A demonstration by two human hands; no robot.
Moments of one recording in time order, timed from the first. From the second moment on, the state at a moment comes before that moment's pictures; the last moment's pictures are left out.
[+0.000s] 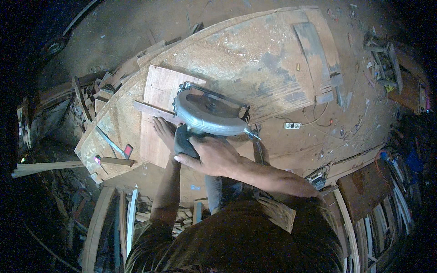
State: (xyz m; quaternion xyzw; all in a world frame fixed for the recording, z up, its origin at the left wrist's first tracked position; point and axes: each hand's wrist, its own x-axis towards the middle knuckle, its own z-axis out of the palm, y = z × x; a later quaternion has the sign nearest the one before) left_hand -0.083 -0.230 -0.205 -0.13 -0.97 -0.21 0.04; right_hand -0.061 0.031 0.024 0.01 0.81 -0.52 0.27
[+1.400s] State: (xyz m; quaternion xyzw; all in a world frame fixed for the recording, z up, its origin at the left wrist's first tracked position) left_hand -0.084 -0.169 -0.159 -0.05 -0.82 -0.56 0.12; right_hand -0.105 -0.009 0.013 0.00 0.81 -0.53 0.25
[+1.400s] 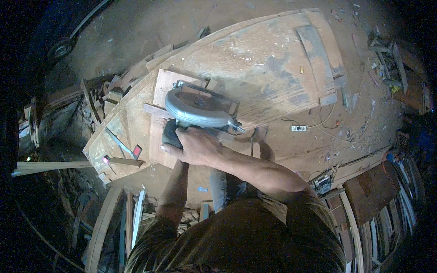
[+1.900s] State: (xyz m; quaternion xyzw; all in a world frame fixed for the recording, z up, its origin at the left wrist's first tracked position) left_hand -0.106 -0.141 -0.109 0.01 -0.50 -0.87 0.05; right_hand -0.124 -0.024 0.016 0.03 0.80 -0.53 0.27
